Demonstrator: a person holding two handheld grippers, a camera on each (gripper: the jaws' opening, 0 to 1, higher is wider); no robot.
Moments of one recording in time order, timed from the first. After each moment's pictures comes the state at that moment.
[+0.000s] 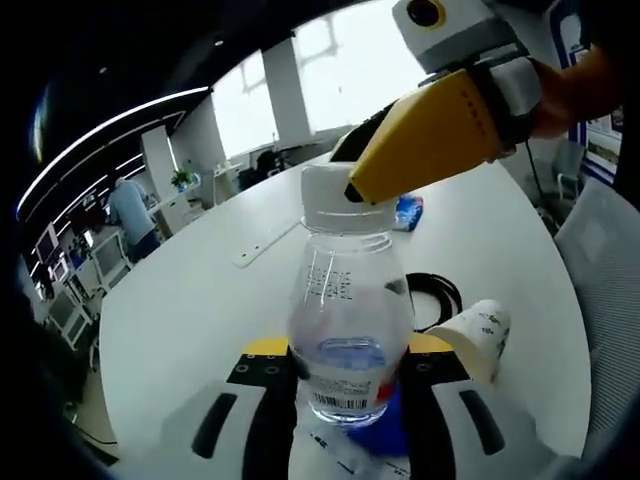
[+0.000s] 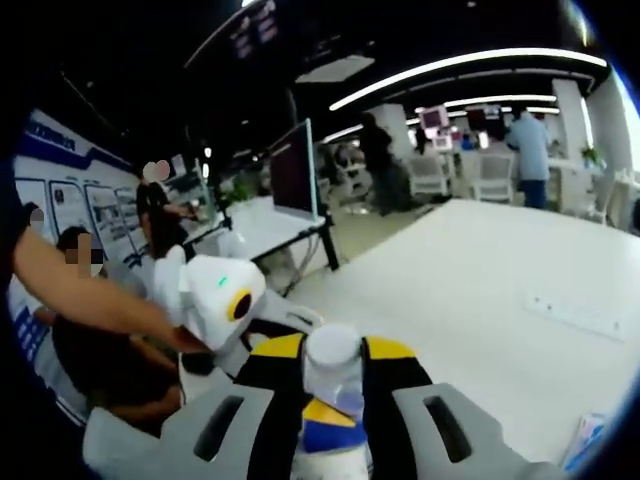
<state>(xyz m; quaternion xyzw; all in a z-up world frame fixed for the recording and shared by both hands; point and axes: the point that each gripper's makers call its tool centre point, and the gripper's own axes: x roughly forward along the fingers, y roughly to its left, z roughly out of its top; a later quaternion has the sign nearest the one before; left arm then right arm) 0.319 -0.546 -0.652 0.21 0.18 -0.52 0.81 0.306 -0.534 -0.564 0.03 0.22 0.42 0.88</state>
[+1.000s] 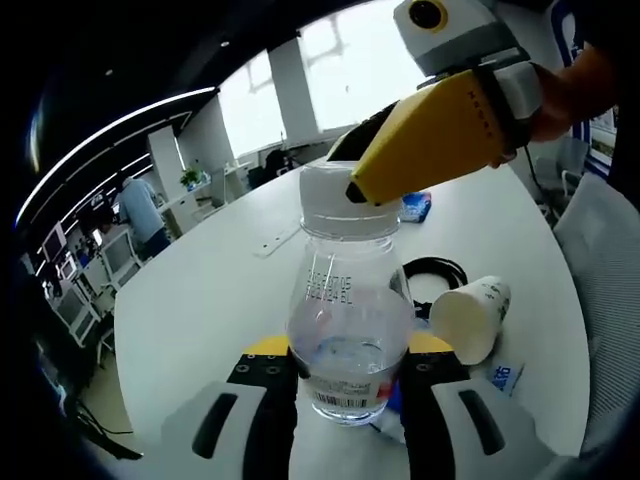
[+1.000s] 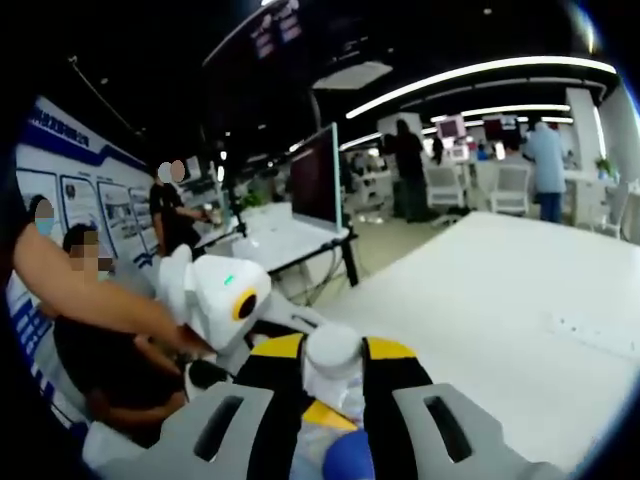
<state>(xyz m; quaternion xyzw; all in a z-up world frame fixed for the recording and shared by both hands) 0.328 -0.499 -0.645 0.21 0.18 -0.51 0.82 0.310 -0.487 -0.555 0.03 0.19 0.45 0.87</state>
